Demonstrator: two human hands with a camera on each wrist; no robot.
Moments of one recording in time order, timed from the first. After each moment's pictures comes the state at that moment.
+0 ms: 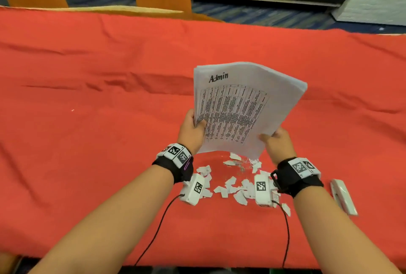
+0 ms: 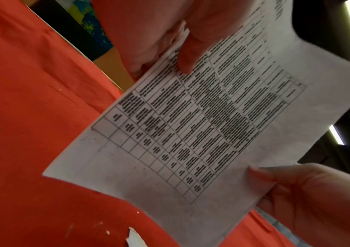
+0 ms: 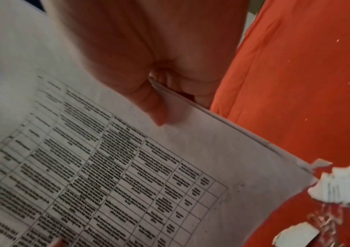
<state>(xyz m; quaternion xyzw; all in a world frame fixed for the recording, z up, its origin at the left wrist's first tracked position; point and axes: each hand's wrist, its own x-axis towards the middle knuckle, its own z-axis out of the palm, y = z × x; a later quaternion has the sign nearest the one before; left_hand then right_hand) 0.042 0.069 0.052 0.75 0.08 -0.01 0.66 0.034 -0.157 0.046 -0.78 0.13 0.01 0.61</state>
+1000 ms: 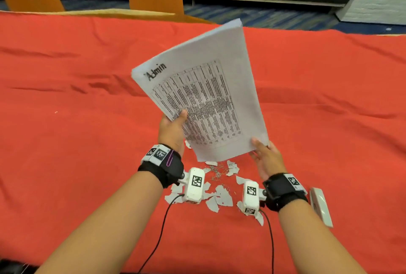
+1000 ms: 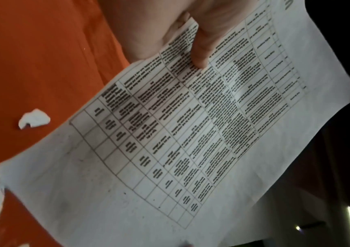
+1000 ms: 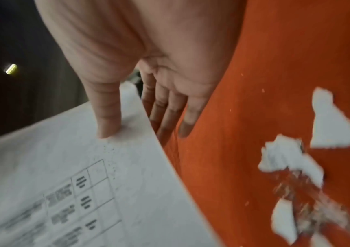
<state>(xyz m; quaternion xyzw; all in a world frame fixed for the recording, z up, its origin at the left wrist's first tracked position) 0.052 -0.009 0.078 0.54 0.25 0.09 0.80 0.035 -0.234 0.008 -0.54 0.20 0.06 0.82</state>
